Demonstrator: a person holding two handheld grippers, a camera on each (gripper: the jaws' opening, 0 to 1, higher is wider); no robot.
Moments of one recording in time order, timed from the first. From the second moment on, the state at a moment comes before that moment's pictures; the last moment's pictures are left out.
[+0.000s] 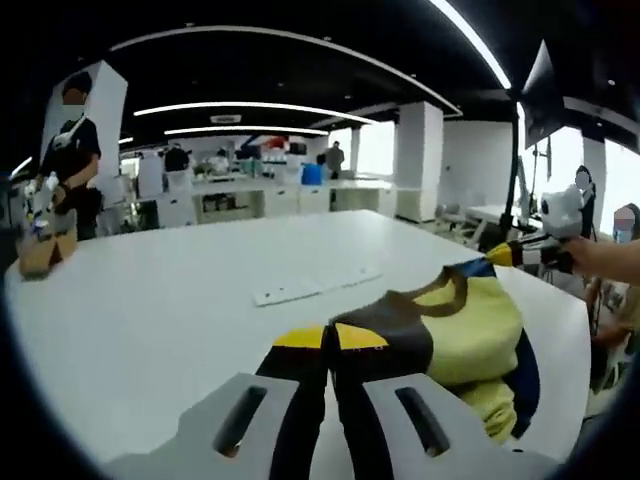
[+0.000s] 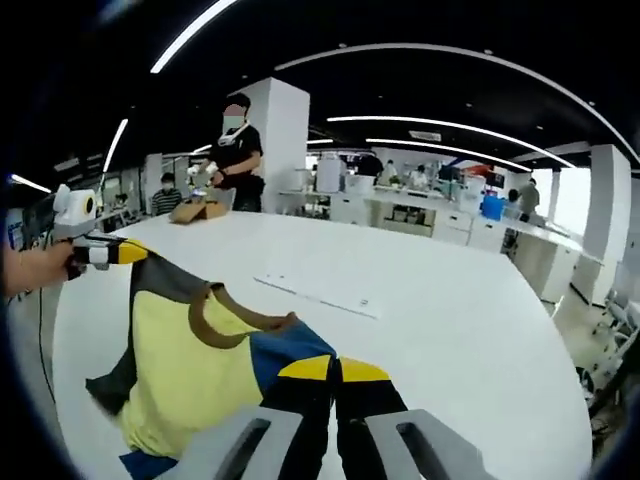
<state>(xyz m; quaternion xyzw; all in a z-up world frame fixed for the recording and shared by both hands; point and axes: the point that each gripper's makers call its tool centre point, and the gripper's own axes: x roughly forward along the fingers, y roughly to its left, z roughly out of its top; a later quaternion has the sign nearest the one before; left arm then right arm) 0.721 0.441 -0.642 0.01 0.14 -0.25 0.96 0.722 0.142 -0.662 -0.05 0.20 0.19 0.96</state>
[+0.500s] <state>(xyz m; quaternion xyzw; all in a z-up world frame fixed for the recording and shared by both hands) 0.767 0.447 -0.690 0.00 0.19 -0.20 0.96 0.772 0.128 -0.717 -0.01 0.25 0.12 0.96</state>
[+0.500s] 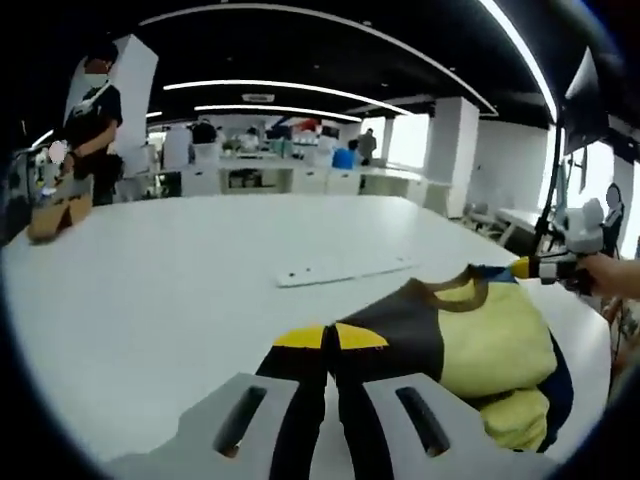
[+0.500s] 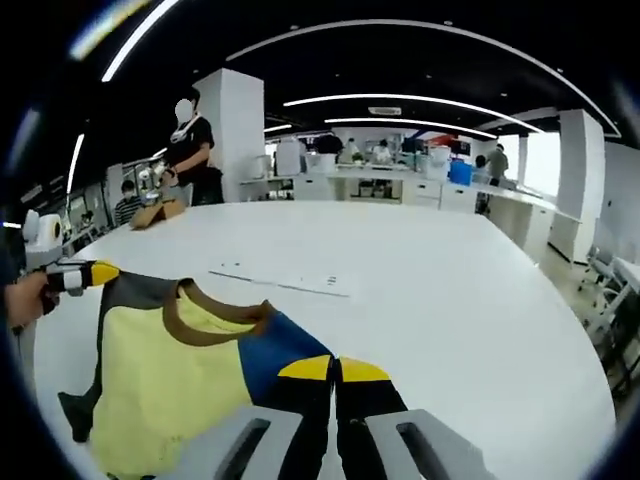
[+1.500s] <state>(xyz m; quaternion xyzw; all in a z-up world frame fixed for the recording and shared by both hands) 0.778 0.458 -0.736 0.00 0.23 -0.20 0.95 0.782 0.151 -0.751 0.05 0.30 0.18 0.94</state>
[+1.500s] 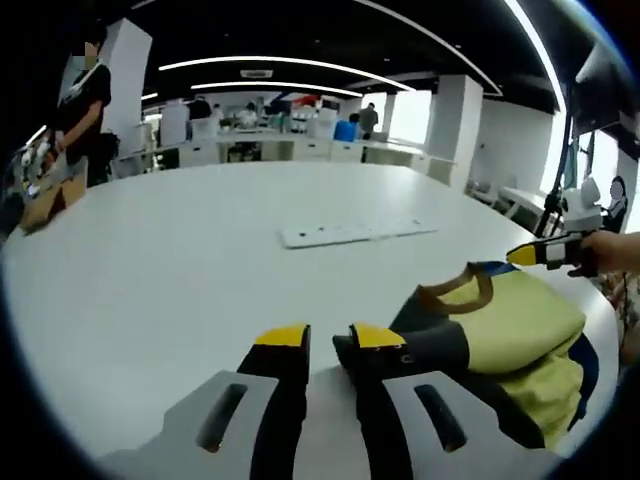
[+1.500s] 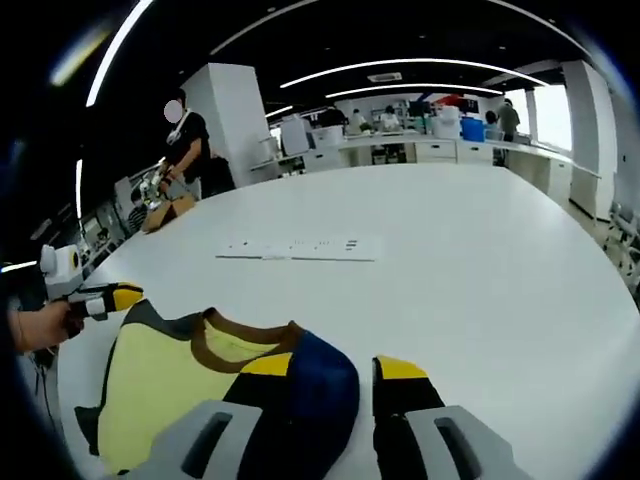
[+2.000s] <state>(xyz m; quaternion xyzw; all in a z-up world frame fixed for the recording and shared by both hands) 0.735 0.464 -0.706 -0.02 0.21 -0.23 0.95 0.733 0.165 -0.730 0.07 0.29 0.24 0.92</state>
